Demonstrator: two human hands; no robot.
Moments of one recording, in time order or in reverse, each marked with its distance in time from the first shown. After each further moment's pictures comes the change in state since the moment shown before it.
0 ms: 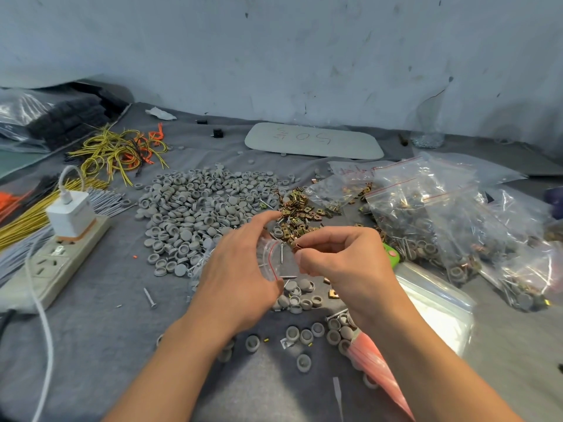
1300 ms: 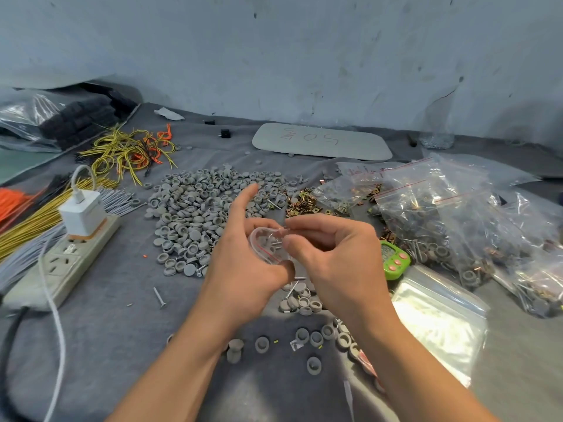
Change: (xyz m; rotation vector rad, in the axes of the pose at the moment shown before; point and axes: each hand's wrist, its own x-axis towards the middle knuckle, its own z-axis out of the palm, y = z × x) left_hand 0.002 0.004 -0.008 -0.645 0.094 -0.087; right_hand -0.002 -0.009 0.029 -0.061 0.072 -0.227
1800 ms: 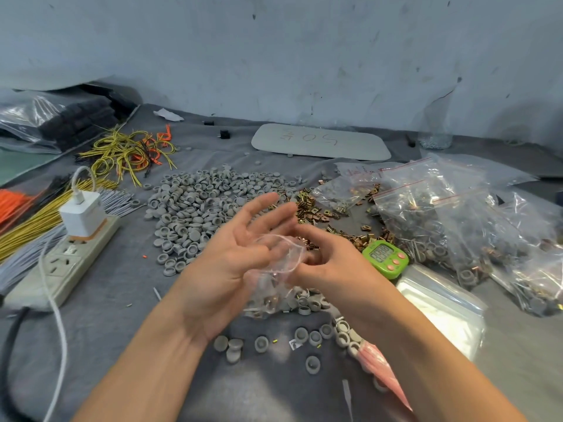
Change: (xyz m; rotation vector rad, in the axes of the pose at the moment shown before) left_hand -0.001 0.020 -0.018 -0.831 -0.327 -0.249; right_hand 0.002 0.013 -0.016 0.078 -0.439 0.277
